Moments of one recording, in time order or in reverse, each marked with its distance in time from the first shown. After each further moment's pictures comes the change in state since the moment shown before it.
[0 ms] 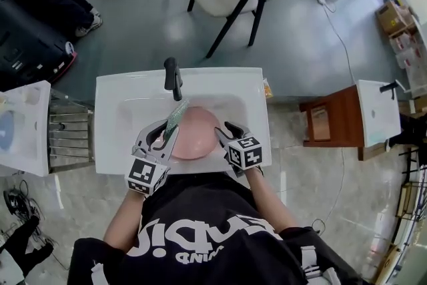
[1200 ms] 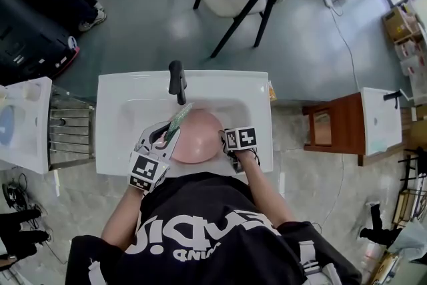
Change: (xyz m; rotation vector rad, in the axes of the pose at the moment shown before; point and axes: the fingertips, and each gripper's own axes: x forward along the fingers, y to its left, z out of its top) left arm 0.014 0.012 -0.030 0.015 0.104 -0.025; right arm 0.053 -0.036 -0.061 0.226 0.384 -0.039
